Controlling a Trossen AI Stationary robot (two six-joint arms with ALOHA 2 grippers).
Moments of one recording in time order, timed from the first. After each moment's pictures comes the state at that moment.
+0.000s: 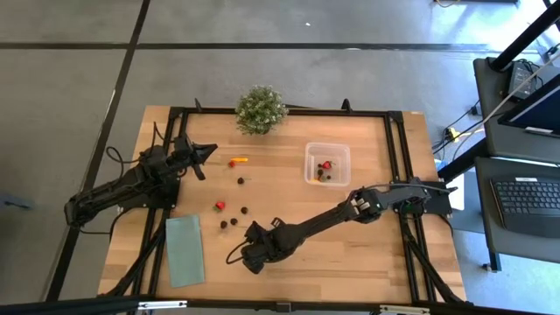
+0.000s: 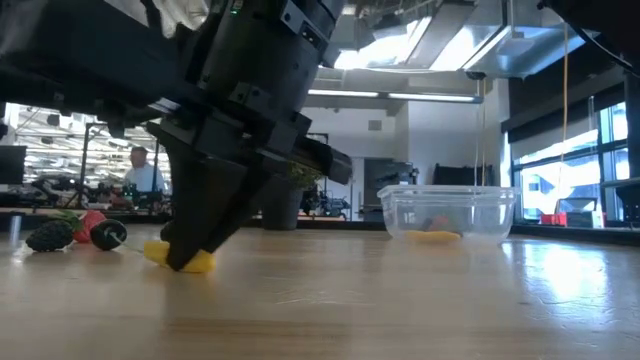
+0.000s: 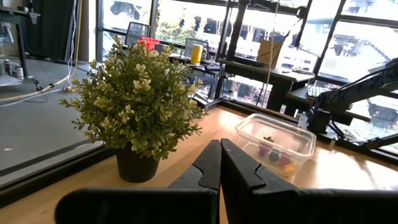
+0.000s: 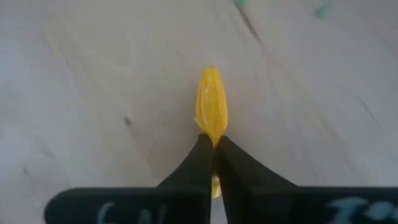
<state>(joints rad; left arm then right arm) 0.48 0.00 0.01 0.01 -0.04 -0.21 0.40 2.60 2.29 -0.92 0.24 0.97</state>
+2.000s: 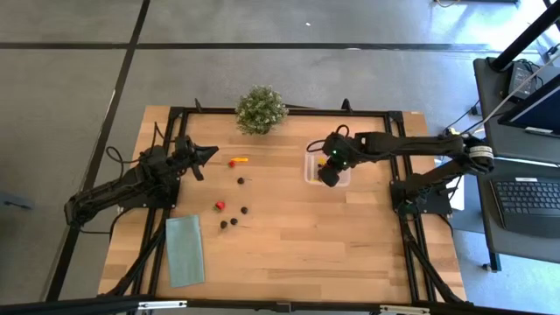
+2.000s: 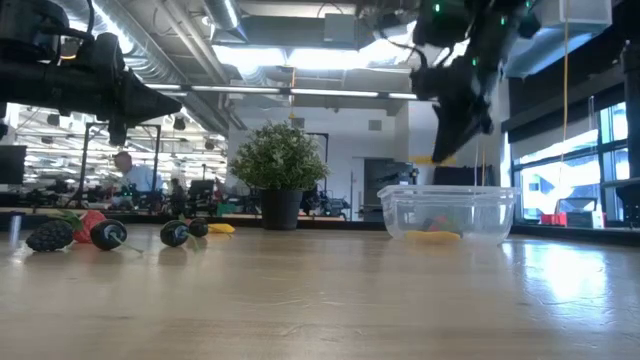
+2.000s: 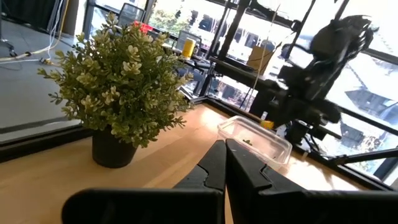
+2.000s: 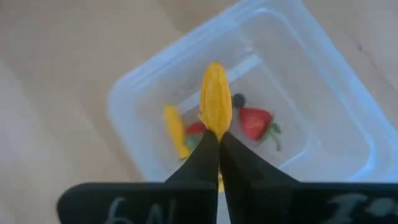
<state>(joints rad) 0.48 0.00 0.01 0.01 0.01 -0.39 -0.20 1.38 0.96 -0.70 0.10 0.42</state>
